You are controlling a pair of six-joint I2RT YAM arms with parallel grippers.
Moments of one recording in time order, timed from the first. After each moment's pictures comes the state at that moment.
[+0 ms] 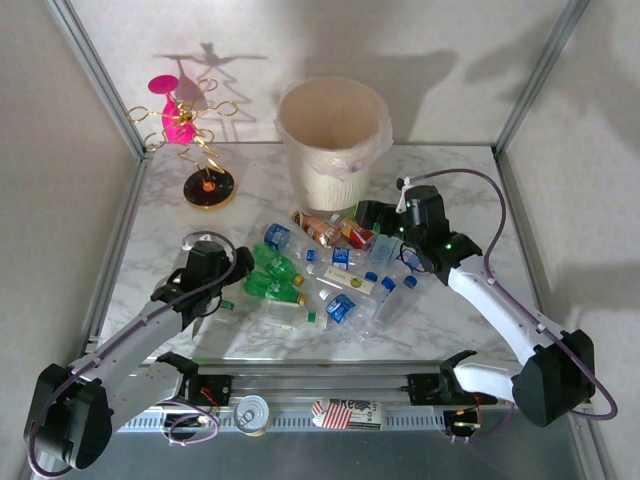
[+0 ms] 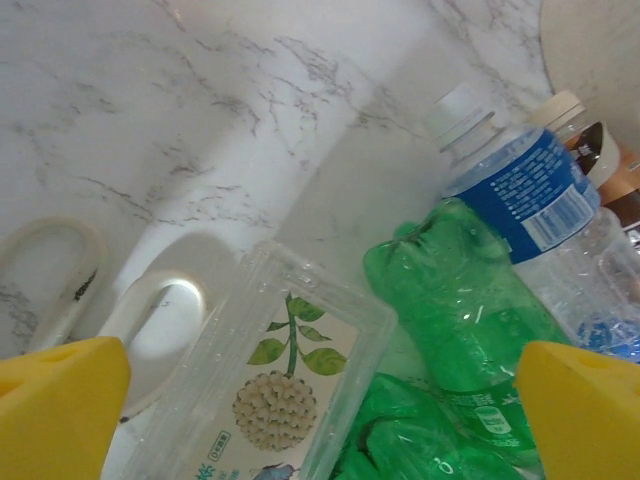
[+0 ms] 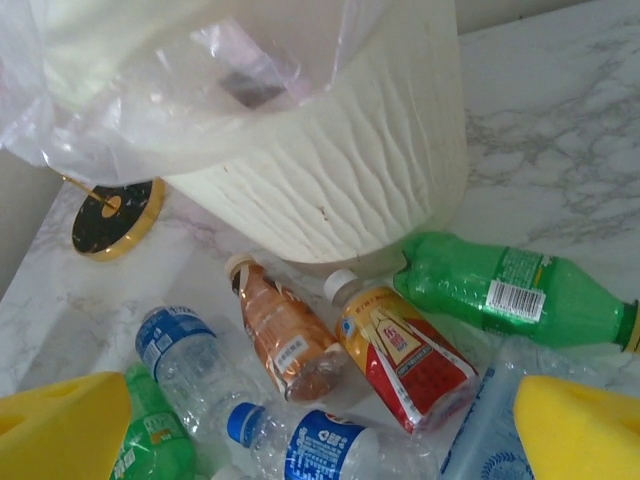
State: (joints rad) left arm -0.34 0.98 0.48 -0.25 -0.19 -0.72; right arm 0.49 1.19 0.94 -0.28 -0.01 0.50
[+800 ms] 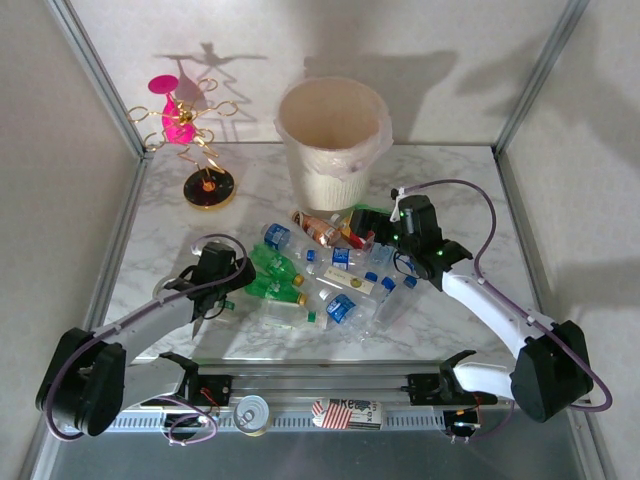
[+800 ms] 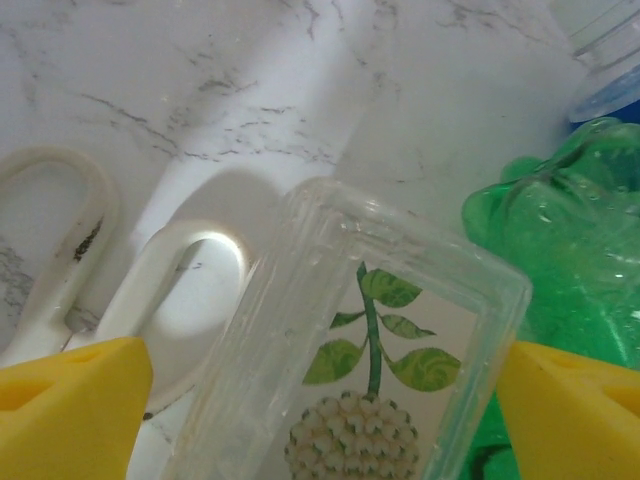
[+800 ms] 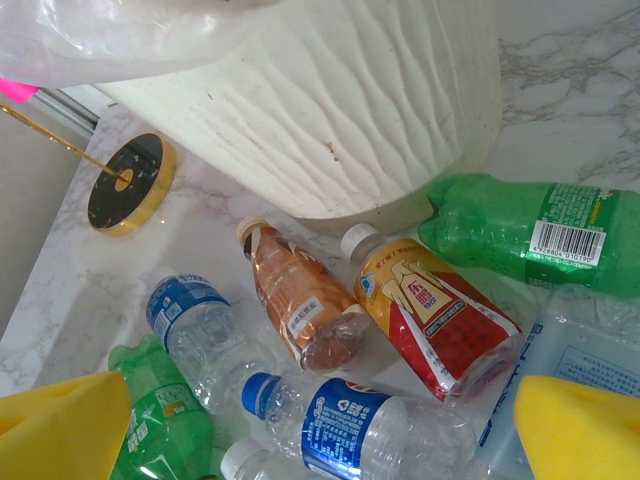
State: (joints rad) left arm -0.34 1.17 0.47 -0.22 -0.20 -0.70; right arm 0.51 1.22 0.85 -0.17 -0.06 0.57
